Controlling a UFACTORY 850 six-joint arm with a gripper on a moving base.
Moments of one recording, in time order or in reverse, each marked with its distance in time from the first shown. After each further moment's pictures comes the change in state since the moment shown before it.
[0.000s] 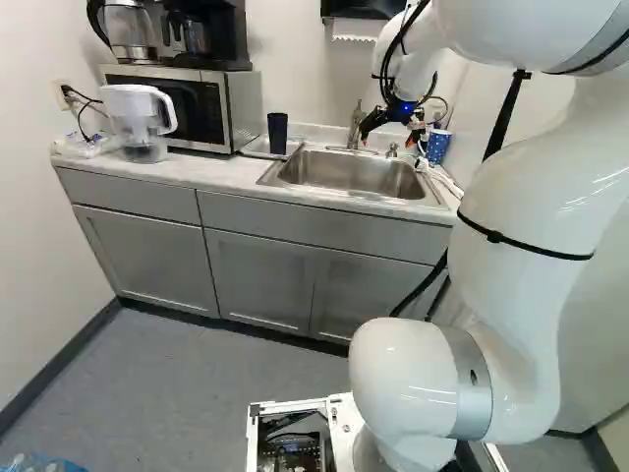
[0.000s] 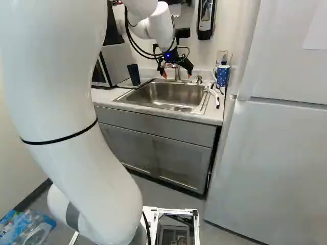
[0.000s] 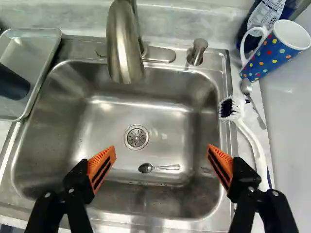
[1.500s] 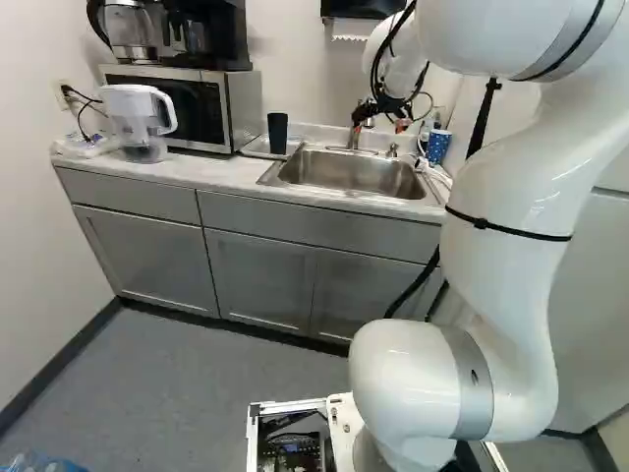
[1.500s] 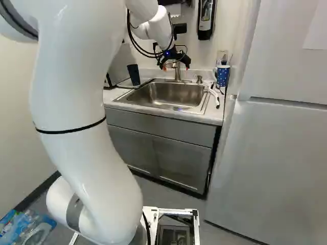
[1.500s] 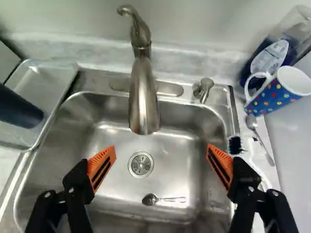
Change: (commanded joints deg) arm 1.5 -4.3 -4.8 0.0 4.6 0.0
